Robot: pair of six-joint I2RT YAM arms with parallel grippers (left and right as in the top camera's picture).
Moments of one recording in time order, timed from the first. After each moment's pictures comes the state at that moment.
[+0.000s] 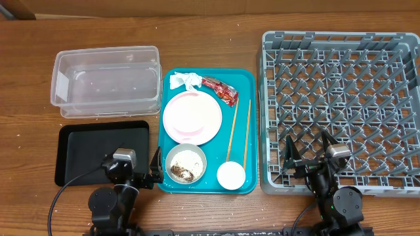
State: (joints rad) left arm 0.07 0.02 0.10 -0.33 0.24 -0.10; right arm 0.31 0.01 0.02 -0.02 0.11 0.18
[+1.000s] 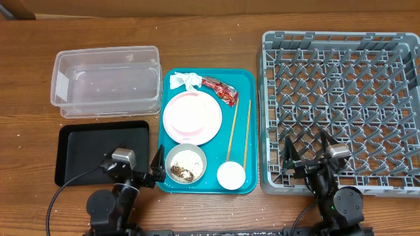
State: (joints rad) left arm 0.07 0.02 0.10 -0.22 0.34 -0.18; right arm 0.31 0.01 0.02 0.00 0.06 0.18
